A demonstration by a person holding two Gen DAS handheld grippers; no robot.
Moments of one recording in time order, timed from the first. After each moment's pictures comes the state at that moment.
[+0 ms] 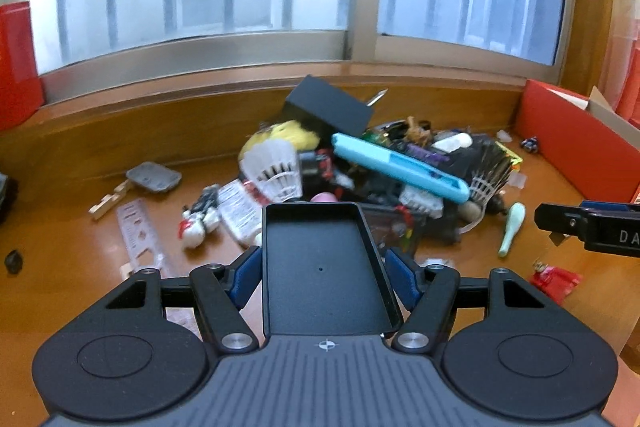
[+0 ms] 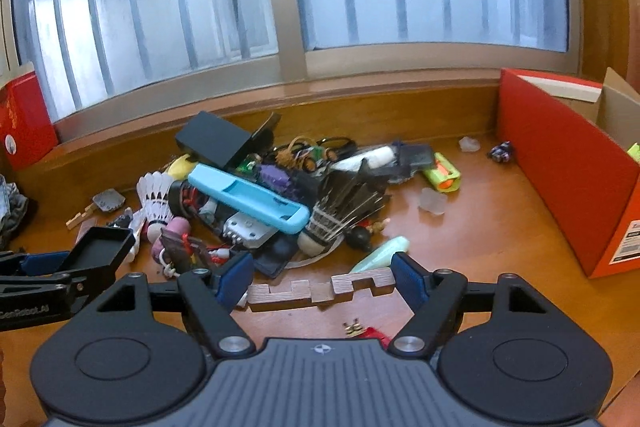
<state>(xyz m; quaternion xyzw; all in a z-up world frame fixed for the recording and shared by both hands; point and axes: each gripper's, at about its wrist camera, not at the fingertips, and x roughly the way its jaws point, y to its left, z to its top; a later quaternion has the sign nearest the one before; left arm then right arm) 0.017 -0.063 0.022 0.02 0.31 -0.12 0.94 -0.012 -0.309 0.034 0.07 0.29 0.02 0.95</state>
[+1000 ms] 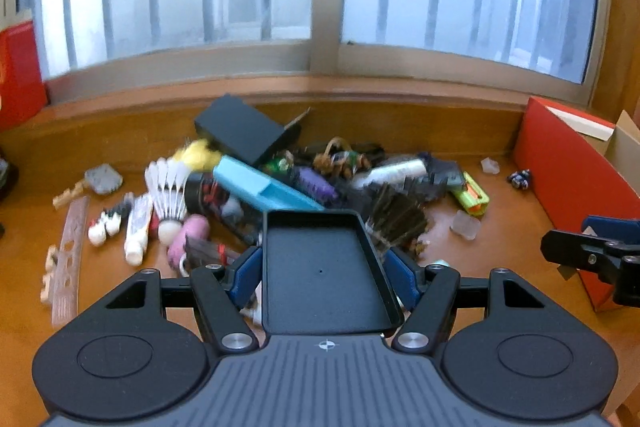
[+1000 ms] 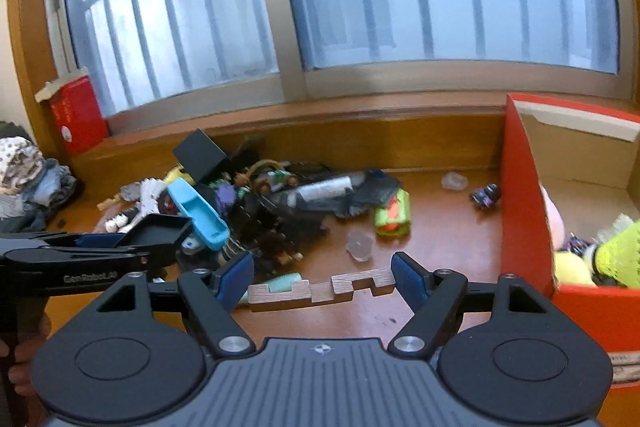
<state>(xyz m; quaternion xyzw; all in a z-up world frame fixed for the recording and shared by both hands) 0.029 -0.225 0.040 0.00 0.30 -0.02 0.95 0.022 -0.470 0.051 0.05 0.28 0.17 0.94</state>
